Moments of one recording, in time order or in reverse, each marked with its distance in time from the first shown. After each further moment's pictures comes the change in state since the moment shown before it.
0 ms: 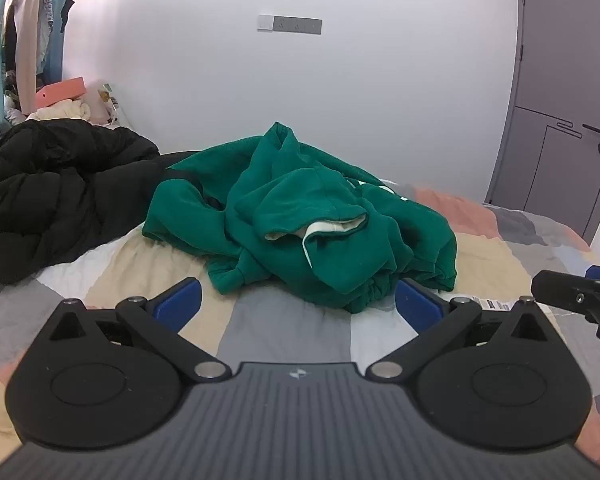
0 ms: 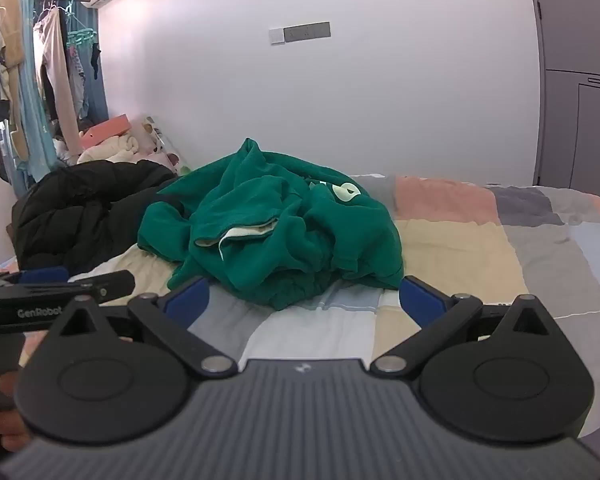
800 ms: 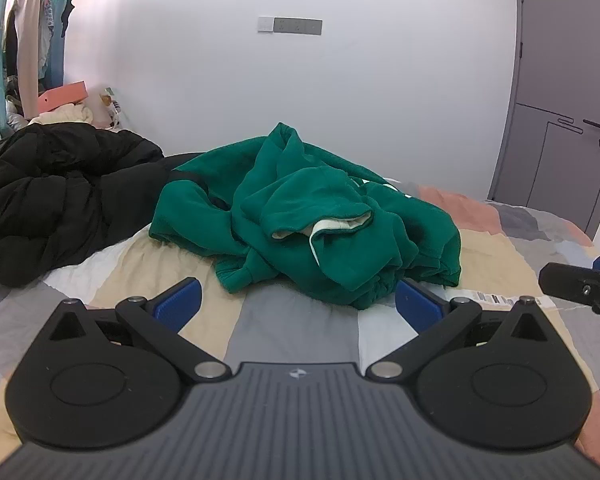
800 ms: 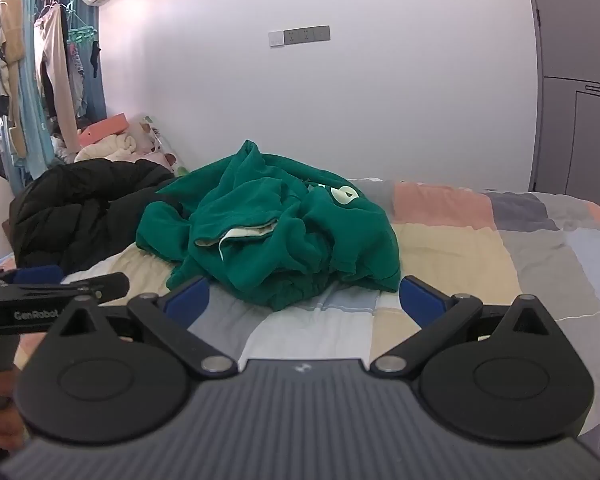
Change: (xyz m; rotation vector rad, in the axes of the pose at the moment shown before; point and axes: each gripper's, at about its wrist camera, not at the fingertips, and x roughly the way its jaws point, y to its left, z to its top) left arm -0.009 0.006 -0.002 0.016 -0.017 0.017; right arm -0.008 0.009 -0.001 -0.014 -0.005 -0.021
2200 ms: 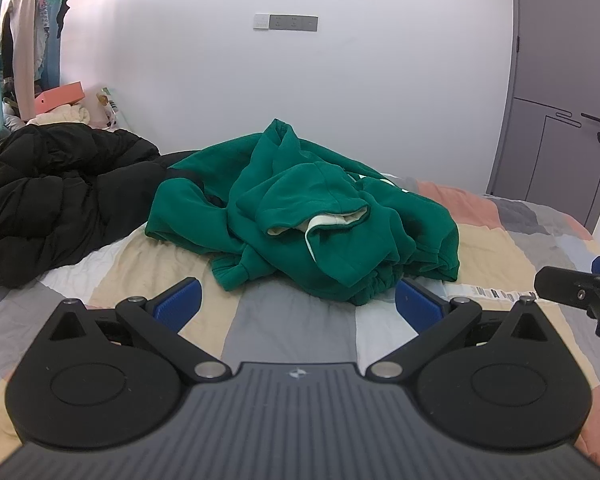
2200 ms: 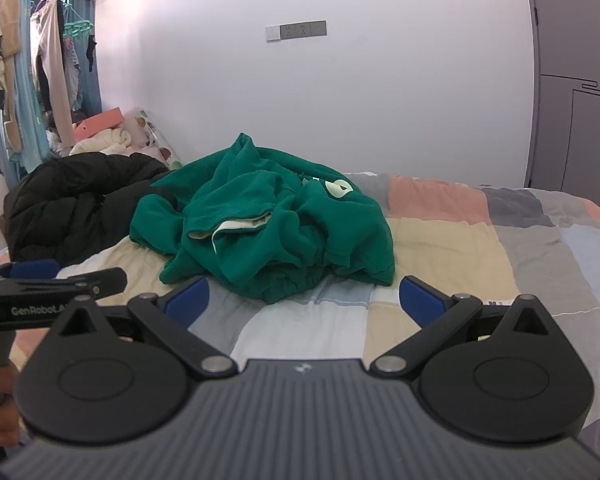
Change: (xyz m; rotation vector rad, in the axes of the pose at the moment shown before) left arm 0.002 -0.003 -0.001 0.012 0.006 0.000; right arm 0.003 -0.005 -0.003 -0.003 0.017 -0.009
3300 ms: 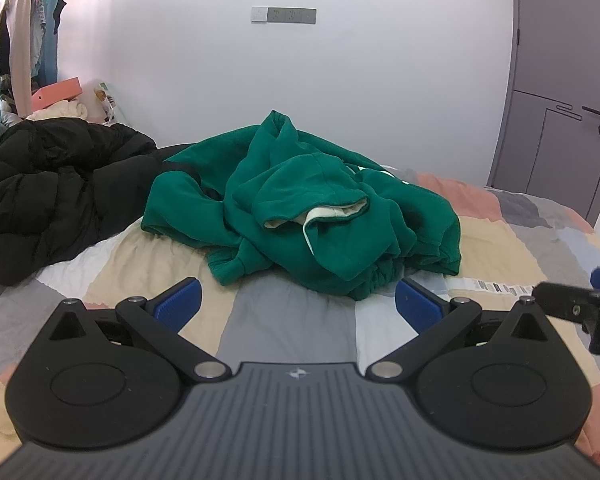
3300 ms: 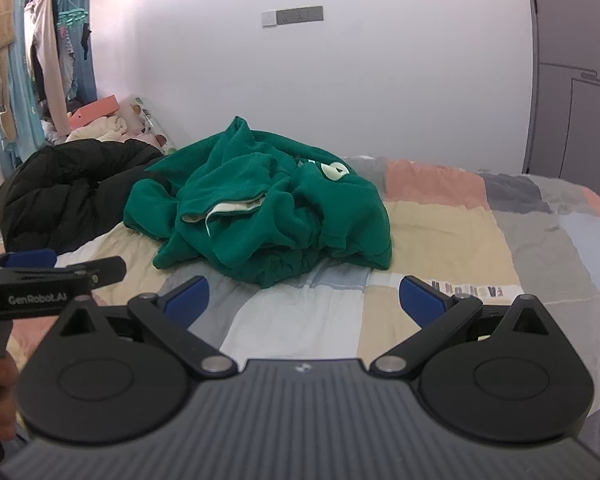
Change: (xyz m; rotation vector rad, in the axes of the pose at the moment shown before) left arm 0.014 -0.002 -0.002 0.007 0.020 -0.002; right arm 0.010 -0.001 -0.010 0.006 0.048 -0.017
